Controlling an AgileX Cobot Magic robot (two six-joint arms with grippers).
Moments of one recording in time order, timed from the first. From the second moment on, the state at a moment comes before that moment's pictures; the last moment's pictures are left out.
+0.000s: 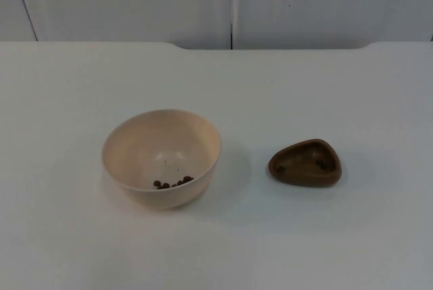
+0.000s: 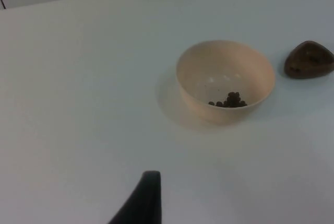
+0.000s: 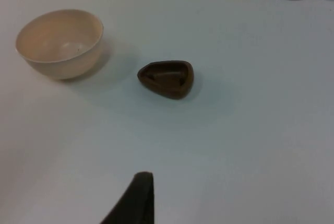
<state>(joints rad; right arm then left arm) 0.42 0.00 -0.52 0.01 1.08 -0.01 -0.34 0.00 -0.50 -0.06 1.07 -0.01</state>
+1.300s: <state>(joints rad) 0.42 0.00 -0.52 0.00 1.08 -0.01 -0.34 0.00 -0.50 -0.06 1.07 -0.01</state>
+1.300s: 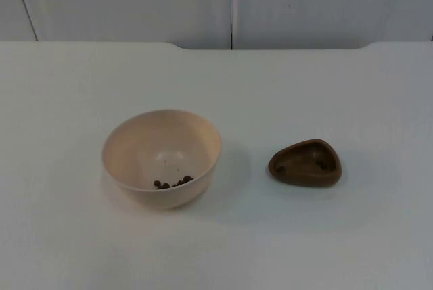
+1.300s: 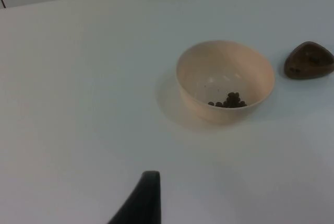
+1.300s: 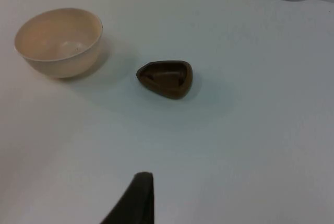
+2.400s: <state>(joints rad) 0.04 0.00 -0.52 0.01 1.08 -0.01 -0.34 0.00 -0.50 -0.06 1.07 -0.01</state>
